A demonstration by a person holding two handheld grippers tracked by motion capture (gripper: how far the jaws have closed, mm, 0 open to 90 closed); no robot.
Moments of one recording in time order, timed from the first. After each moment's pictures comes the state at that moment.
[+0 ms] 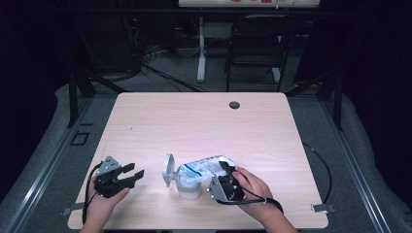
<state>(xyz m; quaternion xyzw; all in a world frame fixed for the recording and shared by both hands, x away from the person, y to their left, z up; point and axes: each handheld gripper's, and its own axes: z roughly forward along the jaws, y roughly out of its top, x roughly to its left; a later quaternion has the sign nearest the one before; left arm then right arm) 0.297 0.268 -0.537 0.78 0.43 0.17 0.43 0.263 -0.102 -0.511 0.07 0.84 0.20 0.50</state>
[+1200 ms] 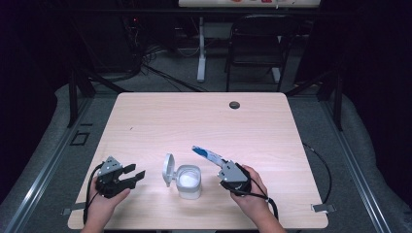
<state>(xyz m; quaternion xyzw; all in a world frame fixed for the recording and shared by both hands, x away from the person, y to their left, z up) 0.297 0.266 -0.540 0.78 0.43 0.17 0.42 0.283 -0.121 -0.517 0.25 0.82 0.34 0.39</state>
